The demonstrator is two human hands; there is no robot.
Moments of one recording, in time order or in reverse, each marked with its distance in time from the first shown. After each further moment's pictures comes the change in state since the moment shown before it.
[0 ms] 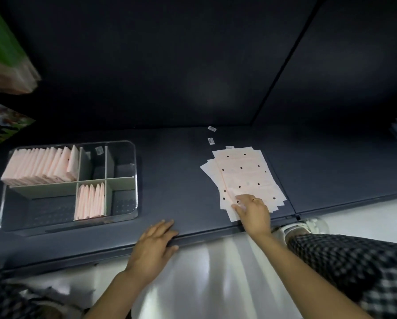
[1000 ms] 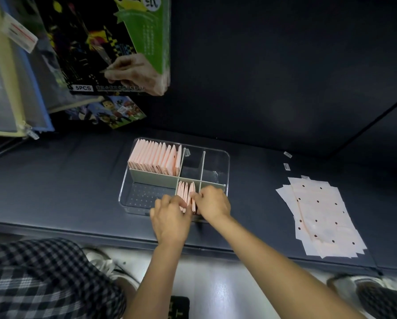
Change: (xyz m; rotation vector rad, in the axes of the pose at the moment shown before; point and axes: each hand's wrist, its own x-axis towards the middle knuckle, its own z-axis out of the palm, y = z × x) left_hand -0.020 -0.103 -0.082 -0.226 0.616 -0.671; right_hand -0.028 -0.325 0.052 0.099 -0.328 -0.147
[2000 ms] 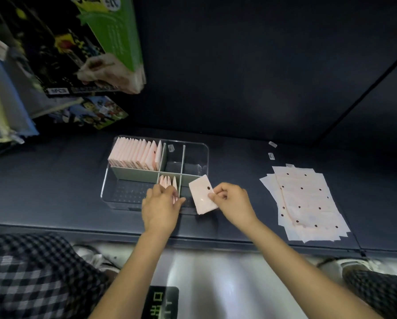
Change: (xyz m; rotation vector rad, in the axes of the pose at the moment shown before) left_hand -0.011 0.030 -0.009 0.141 -0.106 0.134; right_hand -0.039 0.087 -0.064 0.359 0.087 -0.171
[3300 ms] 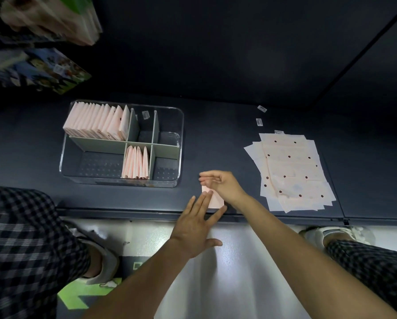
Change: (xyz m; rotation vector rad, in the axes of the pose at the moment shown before) left_hand -0.079 0.056 0.113 0.409 -0.496 0.718; right_hand 0.022 0.099 -0.002 0.402 -0.297 0.186
